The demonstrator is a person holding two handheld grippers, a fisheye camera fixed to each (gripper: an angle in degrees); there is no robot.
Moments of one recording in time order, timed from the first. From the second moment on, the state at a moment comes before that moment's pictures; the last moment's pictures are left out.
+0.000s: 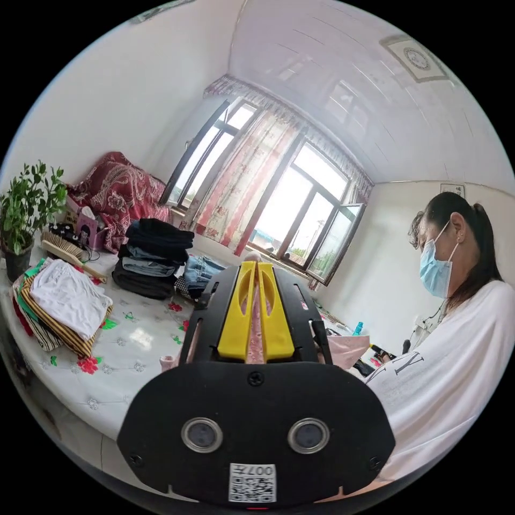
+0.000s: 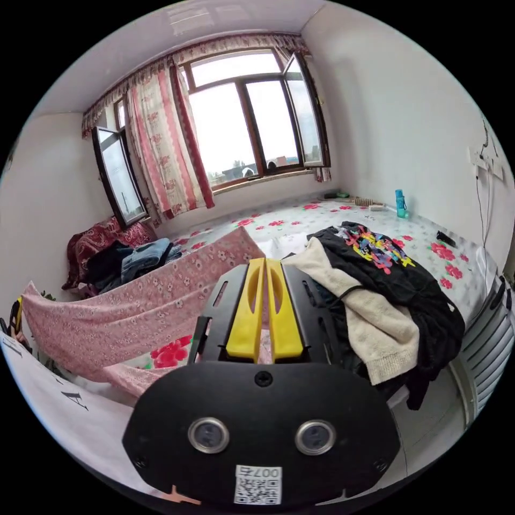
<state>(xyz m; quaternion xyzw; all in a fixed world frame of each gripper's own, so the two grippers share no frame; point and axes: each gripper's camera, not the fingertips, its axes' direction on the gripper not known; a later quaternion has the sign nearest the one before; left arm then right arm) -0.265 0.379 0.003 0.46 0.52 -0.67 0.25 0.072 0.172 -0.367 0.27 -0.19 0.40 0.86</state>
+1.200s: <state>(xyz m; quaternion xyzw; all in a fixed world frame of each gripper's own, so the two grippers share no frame) -0.001 0.016 0.197 -0.03 0.78 -0.53 0.32 -0.022 0.117 -0.126 -0.22 -0.33 0.27 0.88</state>
